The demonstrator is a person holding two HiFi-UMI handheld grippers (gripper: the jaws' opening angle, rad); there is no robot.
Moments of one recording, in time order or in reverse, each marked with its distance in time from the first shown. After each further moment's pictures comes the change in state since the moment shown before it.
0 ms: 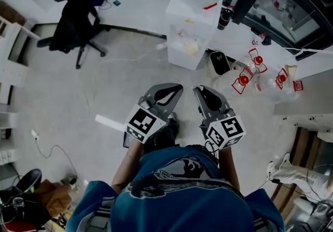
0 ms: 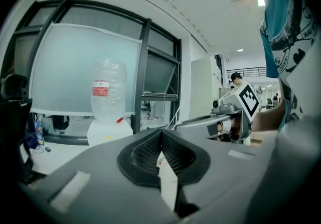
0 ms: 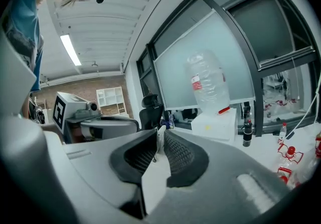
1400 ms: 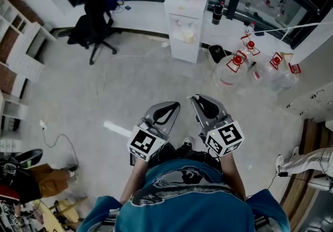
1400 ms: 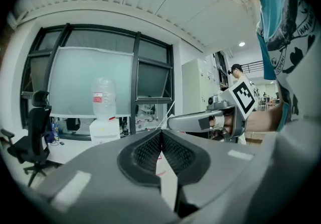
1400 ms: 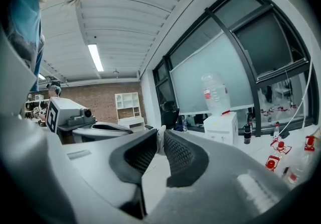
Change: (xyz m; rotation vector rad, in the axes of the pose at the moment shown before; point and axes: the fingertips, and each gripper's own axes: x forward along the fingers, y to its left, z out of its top) left arm -0.139 -0.281 -0.026 0.024 -0.036 0.126; right arm -0.249 0.139 -0.059 -0.069 -0.077 0.118
